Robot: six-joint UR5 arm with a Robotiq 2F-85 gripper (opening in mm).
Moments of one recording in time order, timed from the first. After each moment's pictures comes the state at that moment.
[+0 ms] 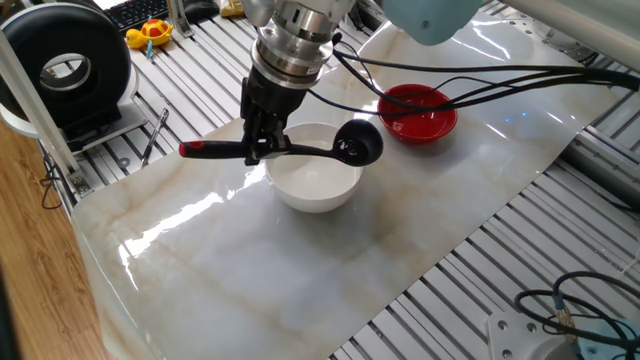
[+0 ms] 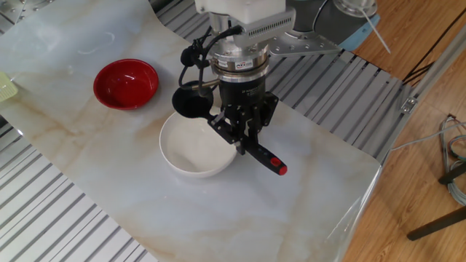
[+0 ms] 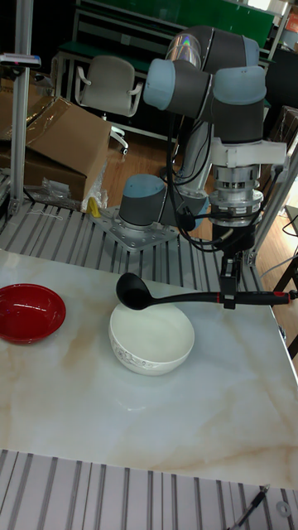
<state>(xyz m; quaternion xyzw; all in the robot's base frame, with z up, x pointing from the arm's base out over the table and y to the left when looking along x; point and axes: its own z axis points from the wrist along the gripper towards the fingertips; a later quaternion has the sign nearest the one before) 0.523 0.180 0.183 -0.57 0.80 0.07 0.17</state>
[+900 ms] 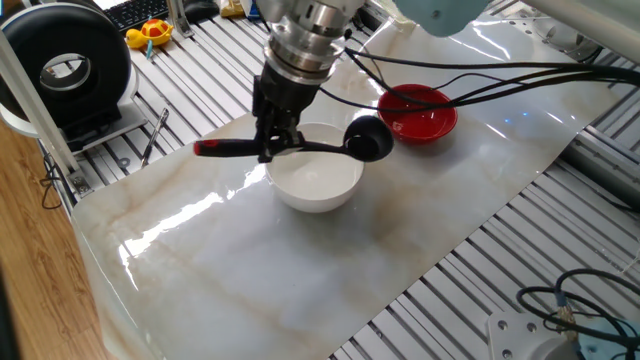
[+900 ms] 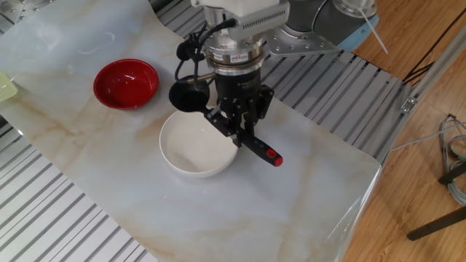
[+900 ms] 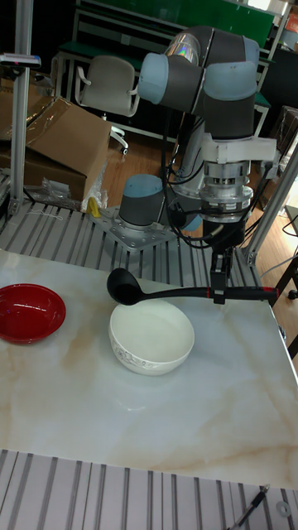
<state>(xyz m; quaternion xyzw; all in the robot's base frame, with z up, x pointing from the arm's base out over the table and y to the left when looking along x) 0.511 0.151 0.182 -0.58 0.79 0.07 0.15</state>
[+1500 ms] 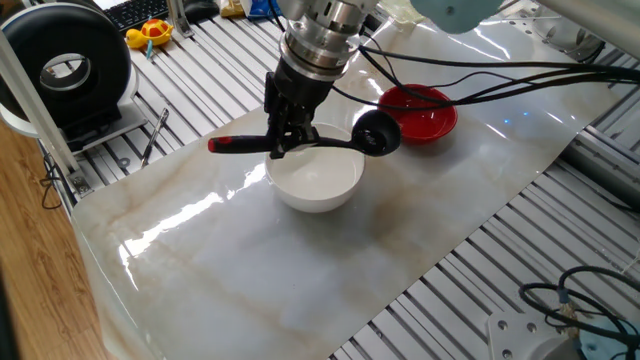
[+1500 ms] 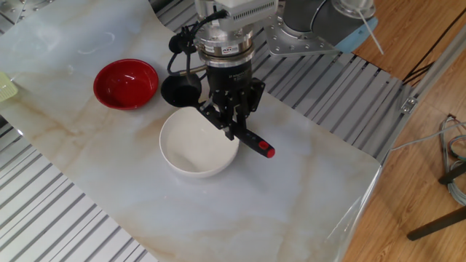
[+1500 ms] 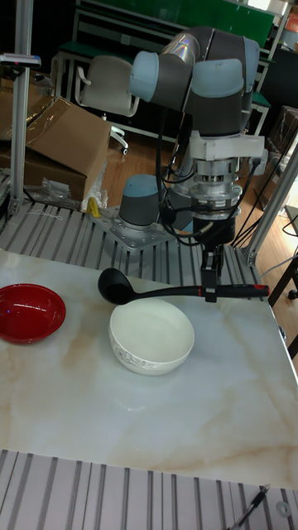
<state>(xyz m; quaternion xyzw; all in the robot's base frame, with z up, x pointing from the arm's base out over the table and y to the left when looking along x) 0.513 0.144 0.182 -0.58 0.79 0.07 0.16</state>
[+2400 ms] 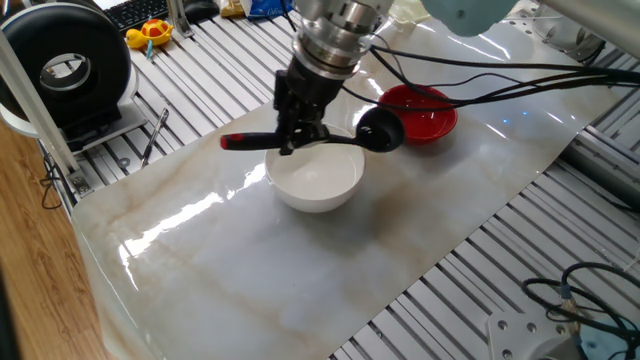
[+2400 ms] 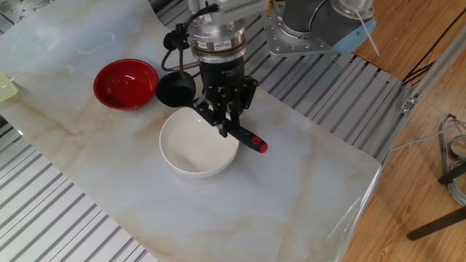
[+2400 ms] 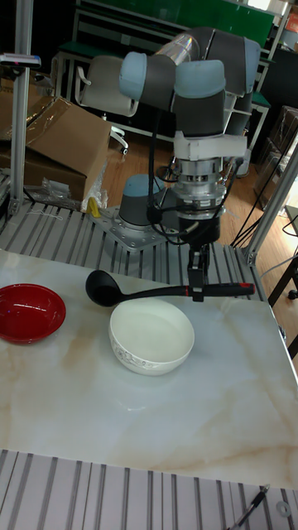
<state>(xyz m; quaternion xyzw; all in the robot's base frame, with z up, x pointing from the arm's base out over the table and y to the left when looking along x) 0.508 0.116 0.173 -0.60 0.78 0.06 0.17</state>
